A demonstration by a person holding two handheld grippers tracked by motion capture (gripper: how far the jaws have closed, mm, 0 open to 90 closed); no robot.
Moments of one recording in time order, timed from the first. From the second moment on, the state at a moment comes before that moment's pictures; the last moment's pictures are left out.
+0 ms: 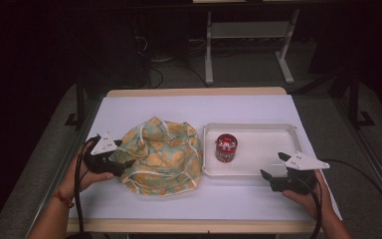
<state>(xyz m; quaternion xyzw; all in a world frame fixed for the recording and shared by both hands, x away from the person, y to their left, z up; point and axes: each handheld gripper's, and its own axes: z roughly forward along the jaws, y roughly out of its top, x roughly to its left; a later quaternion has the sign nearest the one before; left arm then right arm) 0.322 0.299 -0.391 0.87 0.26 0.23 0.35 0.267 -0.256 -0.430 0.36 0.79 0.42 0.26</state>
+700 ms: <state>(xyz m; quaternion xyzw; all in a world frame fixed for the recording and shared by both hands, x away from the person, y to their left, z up) 0.302 0.328 -0.409 0.84 0.28 0.24 0.39 0.267 -0.255 -0.430 0.36 0.79 0.42 0.26</state>
